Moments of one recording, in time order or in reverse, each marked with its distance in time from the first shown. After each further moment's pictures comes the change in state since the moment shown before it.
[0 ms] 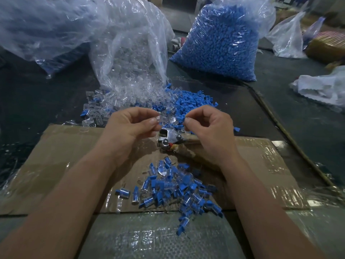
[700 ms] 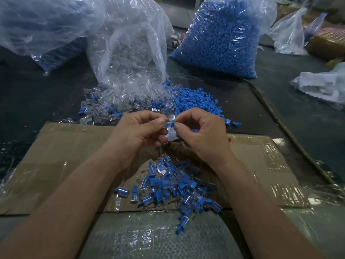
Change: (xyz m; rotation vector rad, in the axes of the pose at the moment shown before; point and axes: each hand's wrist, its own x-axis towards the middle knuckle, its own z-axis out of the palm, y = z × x) left_hand -0.009 0.001 0.020 -0.104 -0.073 -0.111; right_hand -0.009 -0.009 0.008 -0.072 -0.110 -0.110
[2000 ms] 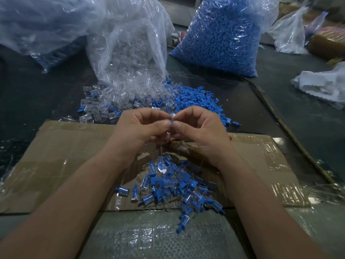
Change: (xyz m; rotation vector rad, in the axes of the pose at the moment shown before) left_hand 0.003 -0.004 -0.006 0.113 -0.028 0.131; right_hand 0.002 -0.002 -0.004 0.505 -0.163 0.267
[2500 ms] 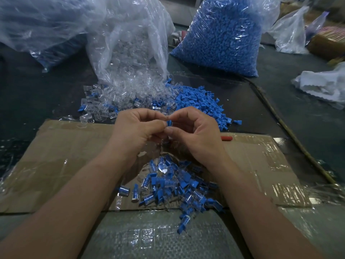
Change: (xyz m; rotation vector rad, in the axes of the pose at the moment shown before) left_hand 0.000 0.000 0.004 0.036 0.171 -0.023; right_hand 0.002 0.011 0.011 -0.209 0.061 -0.175
